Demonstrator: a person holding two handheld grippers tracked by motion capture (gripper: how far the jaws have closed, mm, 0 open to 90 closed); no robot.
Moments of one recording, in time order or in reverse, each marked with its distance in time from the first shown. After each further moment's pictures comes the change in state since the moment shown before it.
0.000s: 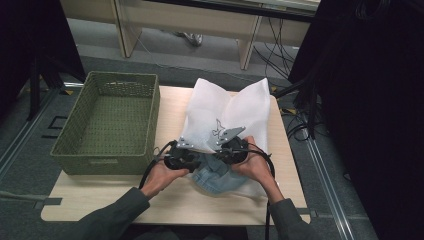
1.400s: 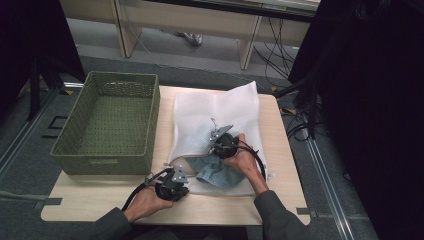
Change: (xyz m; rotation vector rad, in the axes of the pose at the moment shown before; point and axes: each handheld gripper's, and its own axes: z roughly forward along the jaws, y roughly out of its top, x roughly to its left) left arm -0.040 -0.054 -0.023 0.173 -0.041 0.250; right arm -0.027 -0.004 0.060 0.103 -0.077 0.029
